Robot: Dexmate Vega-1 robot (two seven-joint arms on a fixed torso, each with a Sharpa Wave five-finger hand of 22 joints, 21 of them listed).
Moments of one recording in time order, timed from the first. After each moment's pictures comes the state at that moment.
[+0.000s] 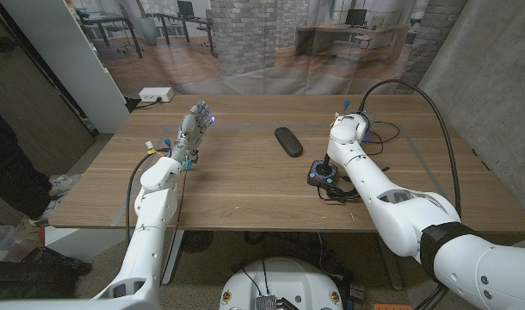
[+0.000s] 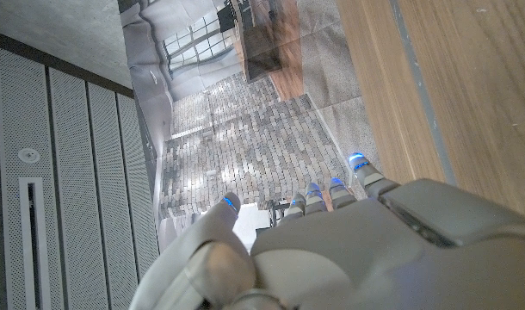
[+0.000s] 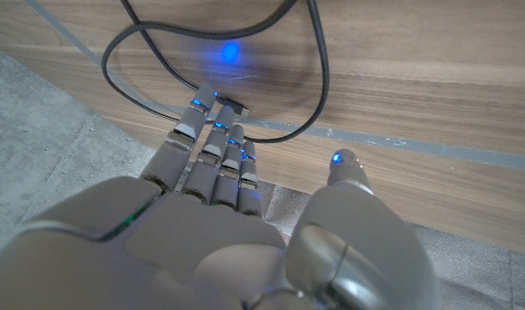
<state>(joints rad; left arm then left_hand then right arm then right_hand) 0.93 0.07 -0.22 -1.40 -0.17 -0.15 -0.42 0.10 0.11 0.42 0.15 0.25 -0.14 0.02 0.18 0.17 -0.11 -0.03 0.20 0.18 -0.13 0.02 0.18 0.17 -0.11 0.06 0.40 0.19 -0.46 0.01 -0.28 -1.01 -1.42 -0.76 0.31 0.42 -0.02 0.19 -0.10 0.31 0.34 0.07 0.22 0.19 0.44 0.04 0.26 0.21 0.58 -0.05 0.28 0.23 0.65 0.02 0.23 0.18</state>
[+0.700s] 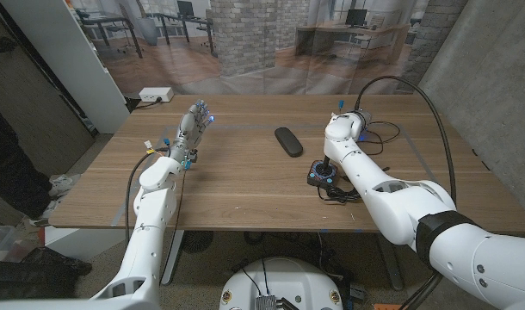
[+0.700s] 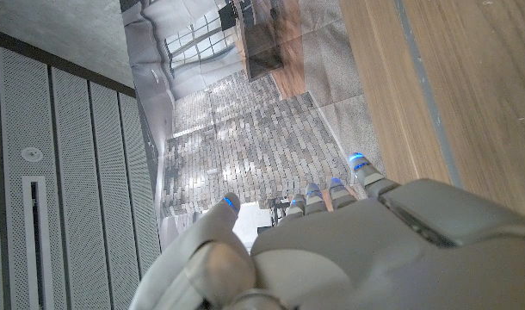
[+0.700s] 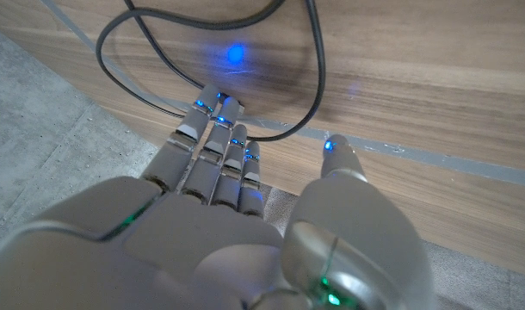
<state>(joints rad) 0.92 0.07 -0.23 -1.39 -0.18 -0.16 -0.43 0.10 0.11 0.42 0.15 0.25 -0.14 0.02 0.18 0.17 -0.11 -0.03 0.20 0.18 -0.13 0.02 0.18 0.17 -0.11 0.06 0.40 0.19 -0.40 0.03 -0.29 -0.88 -1.43 -0.77 0.27 0.62 0.03 0.21 -0.16 0.36 0.36 0.01 0.21 0.19 0.47 -0.02 0.25 0.21 0.64 -0.06 0.35 0.31 0.67 -0.04 0.25 0.20</state>
